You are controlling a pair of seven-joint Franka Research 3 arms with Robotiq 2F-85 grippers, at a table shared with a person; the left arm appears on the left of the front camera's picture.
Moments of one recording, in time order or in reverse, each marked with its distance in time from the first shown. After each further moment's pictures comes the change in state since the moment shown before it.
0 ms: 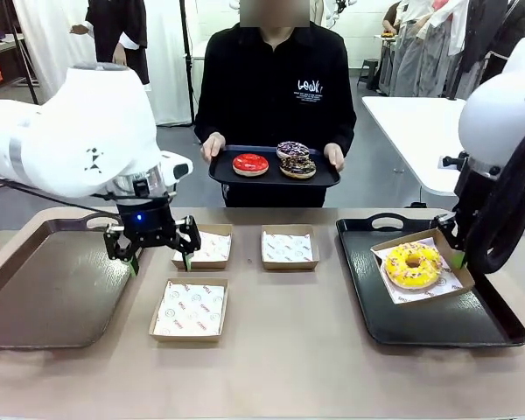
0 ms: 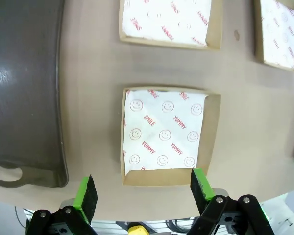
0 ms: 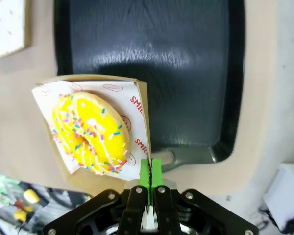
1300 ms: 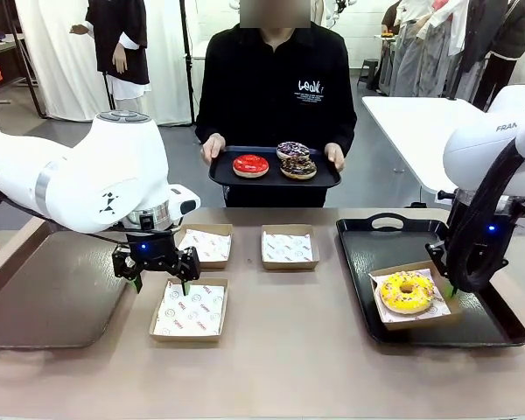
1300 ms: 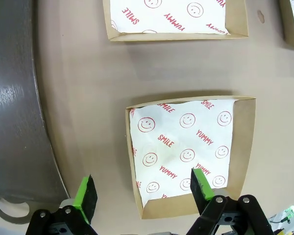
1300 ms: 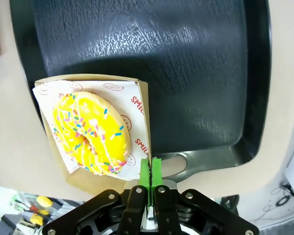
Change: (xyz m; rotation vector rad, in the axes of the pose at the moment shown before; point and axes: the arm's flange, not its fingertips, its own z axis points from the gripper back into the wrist) left arm 0.009 0.004 -0.060 0.054 0.003 -0.148; right arm 0.009 -0.004 -0.059 0.026 0.134 -0.124
